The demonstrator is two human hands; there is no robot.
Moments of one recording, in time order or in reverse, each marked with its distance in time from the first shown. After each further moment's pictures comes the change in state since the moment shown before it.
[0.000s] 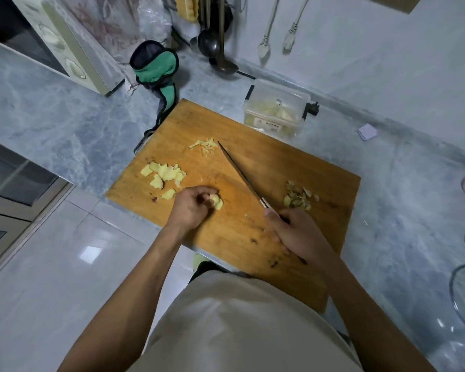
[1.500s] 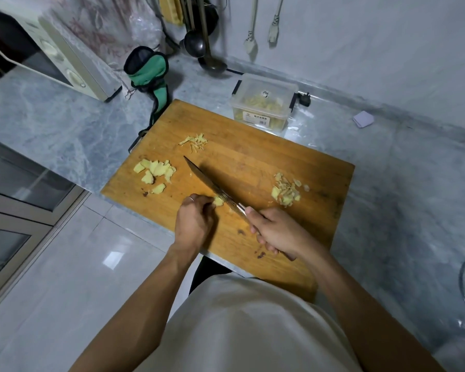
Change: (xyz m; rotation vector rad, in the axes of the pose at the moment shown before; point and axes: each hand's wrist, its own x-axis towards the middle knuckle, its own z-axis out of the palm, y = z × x) left_hand -0.042 -0.005 0.062 0.380 0.320 0.226; right_hand -0.006 0.021 -0.004 0.088 -0.223 0.054
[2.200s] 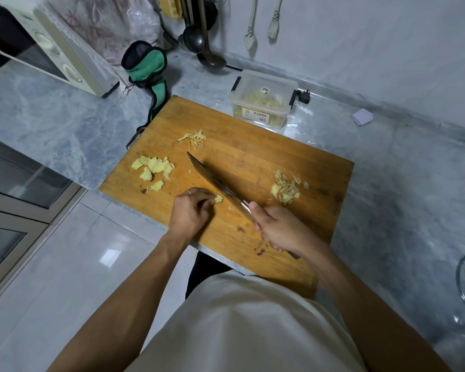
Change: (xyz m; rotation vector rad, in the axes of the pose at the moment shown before) left_hand 0.013 -0.010 -0.009 -0.135 -0.066 0.098; right_hand -0.001 0.004 -0.003 -0.073 0.012 -0.042
